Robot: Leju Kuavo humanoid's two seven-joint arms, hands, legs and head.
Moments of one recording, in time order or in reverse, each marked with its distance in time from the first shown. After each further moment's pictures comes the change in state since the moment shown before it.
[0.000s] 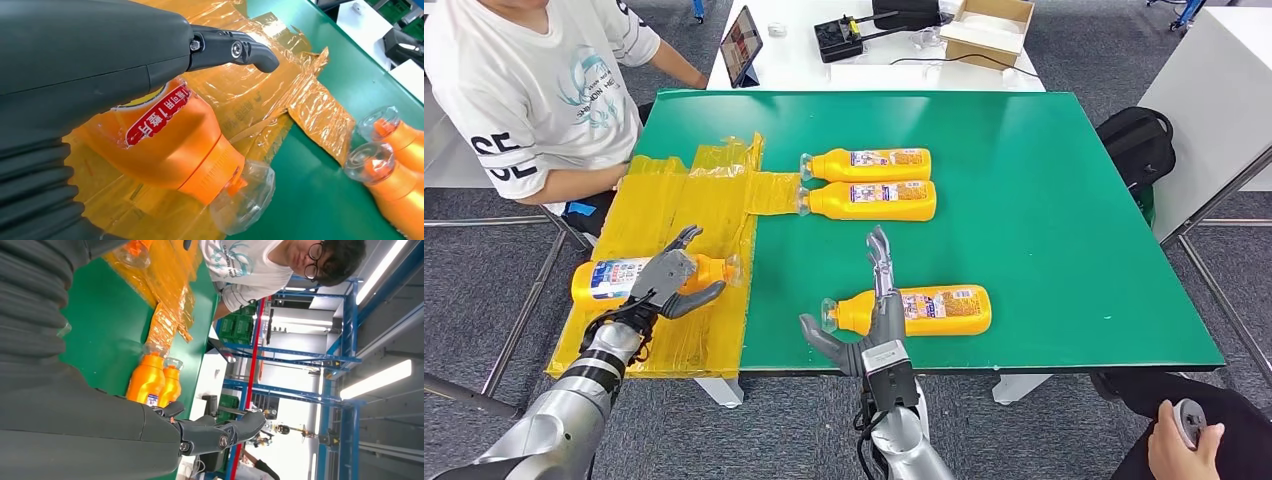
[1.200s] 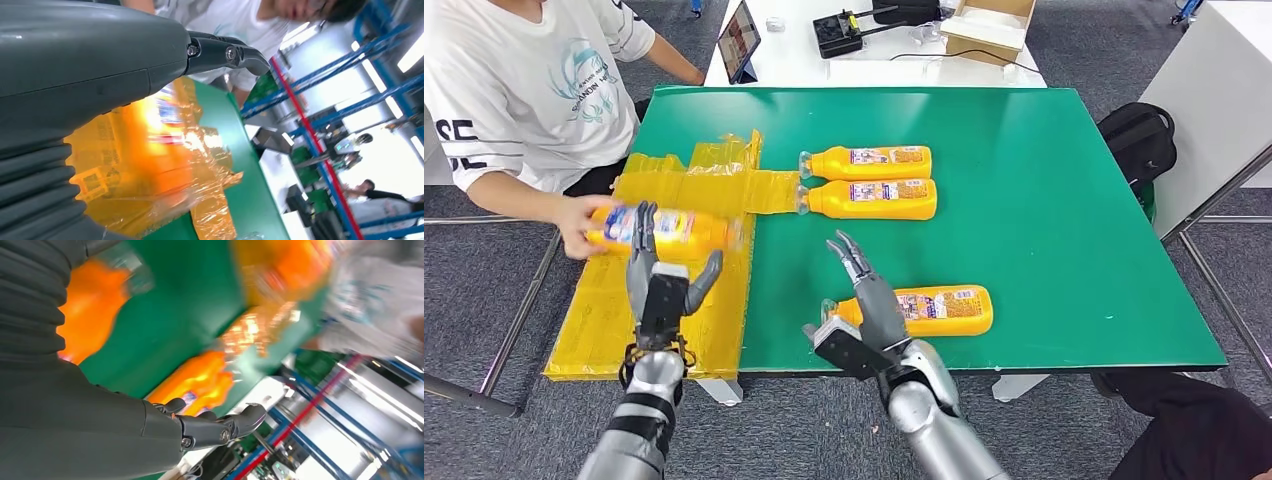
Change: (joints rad) left arm 0.306 -0.214 -0.111 -0.534 0.315 0.563 -0.086; right arm -0.138 -0.135 -0.014 0.097 0.488 0.148 0.337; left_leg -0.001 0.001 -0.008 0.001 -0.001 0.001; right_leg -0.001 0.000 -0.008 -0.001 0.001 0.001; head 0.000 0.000
